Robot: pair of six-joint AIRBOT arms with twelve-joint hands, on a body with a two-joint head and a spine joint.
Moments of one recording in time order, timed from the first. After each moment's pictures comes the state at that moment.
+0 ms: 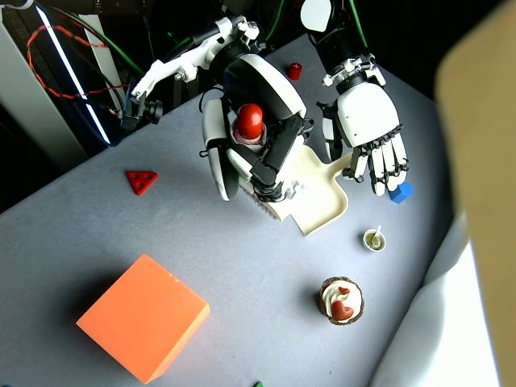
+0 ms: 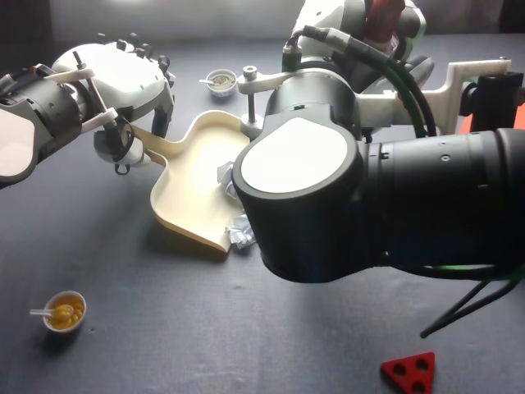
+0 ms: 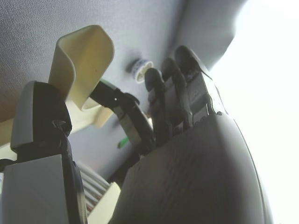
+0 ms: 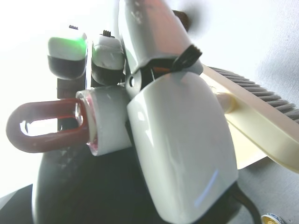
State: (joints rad) left arm 0.41 -1.21 1.39 2.33 0.31 -1.29; right arm -0.12 -1.68 1.08 -1.52 -1.50 -0.53
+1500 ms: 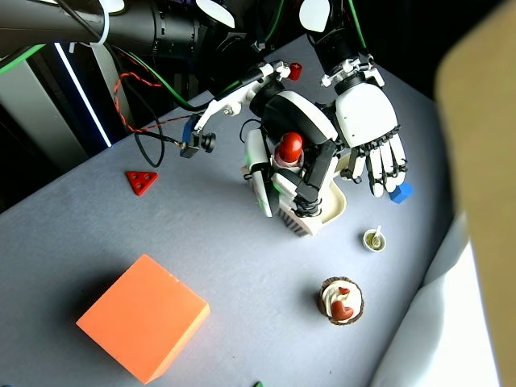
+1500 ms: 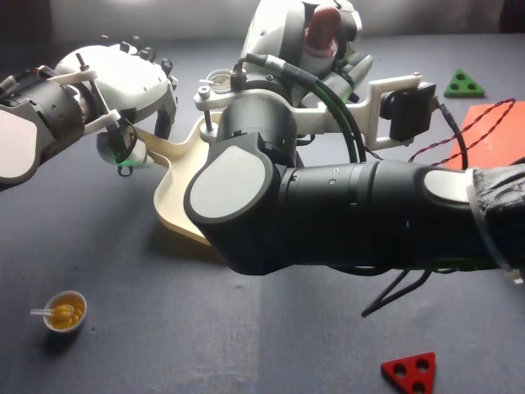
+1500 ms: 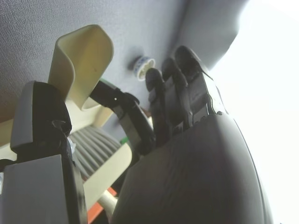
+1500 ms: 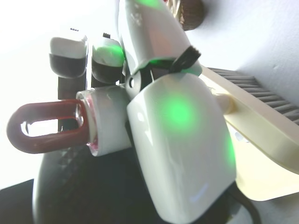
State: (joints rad) left arm 0.41 -1.21 1.39 2.33 0.31 -1.29; right arm -0.22 -1.87 1.40 -1.72 -1.38 -0.41
